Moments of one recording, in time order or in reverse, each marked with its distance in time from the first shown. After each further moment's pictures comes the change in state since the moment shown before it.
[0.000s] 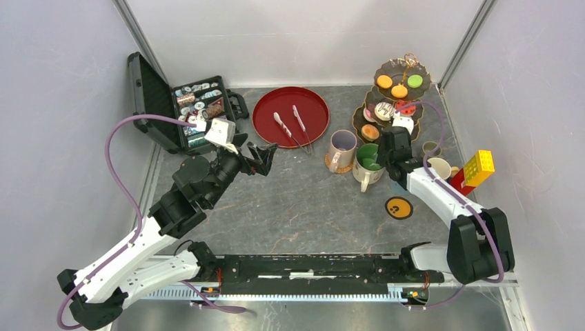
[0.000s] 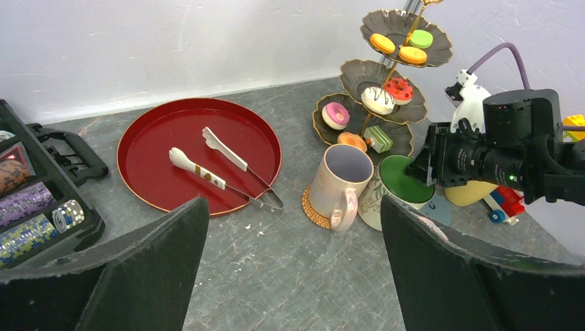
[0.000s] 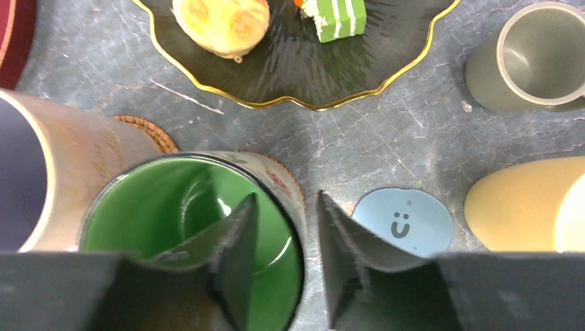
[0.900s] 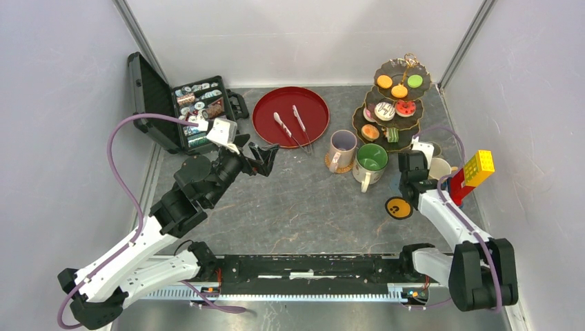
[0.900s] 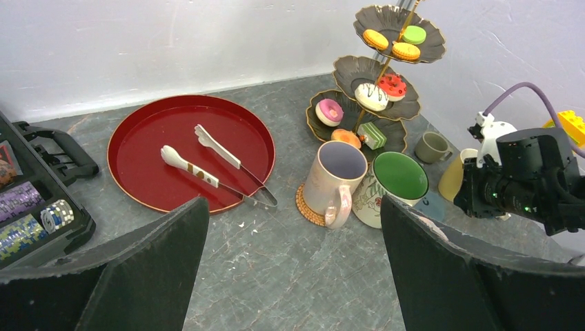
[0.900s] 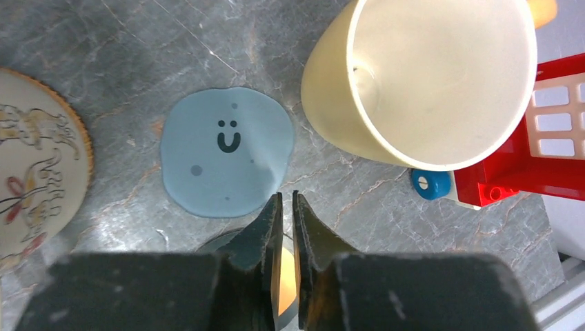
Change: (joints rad) left arm 0.000 0.007 0.000 0.000 0.019 -0.012; right arm -0.139 -0.211 -0.224 -0.137 0.138 -0.098
